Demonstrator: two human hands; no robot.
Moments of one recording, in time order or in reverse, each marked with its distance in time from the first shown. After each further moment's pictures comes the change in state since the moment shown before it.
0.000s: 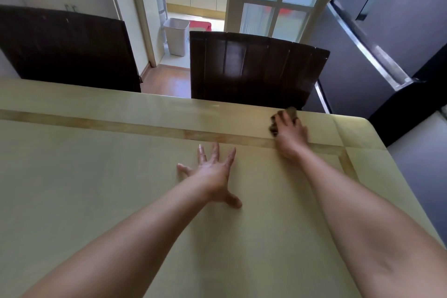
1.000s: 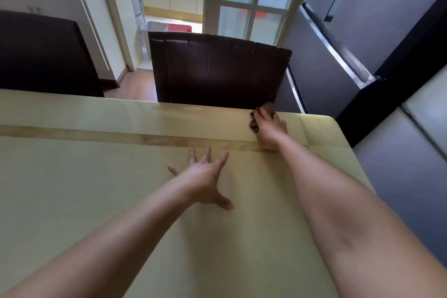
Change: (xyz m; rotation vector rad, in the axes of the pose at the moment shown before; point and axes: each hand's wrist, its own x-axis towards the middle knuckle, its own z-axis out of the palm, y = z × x) left_hand 0.012 0.060 0.001 -0.023 -0.004 0.081; right_hand 0.028 0.043 -0.019 -0.006 -0.103 -0.042
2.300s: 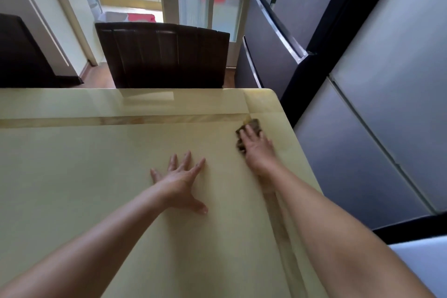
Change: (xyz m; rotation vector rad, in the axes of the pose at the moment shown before) left_hand -0.053 0.054 0.073 0.102 -0.057 0.057; right_hand -0.172 0.086 0.025 0.011 -0.033 0.049
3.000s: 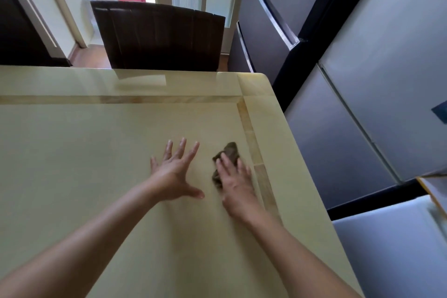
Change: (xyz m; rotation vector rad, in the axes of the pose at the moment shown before) left_hand -0.044 -0.003 0.024 -0.072 0.134 0.062; right_hand -0.143 -0.048 0.054 0.057 0.005 -0.108
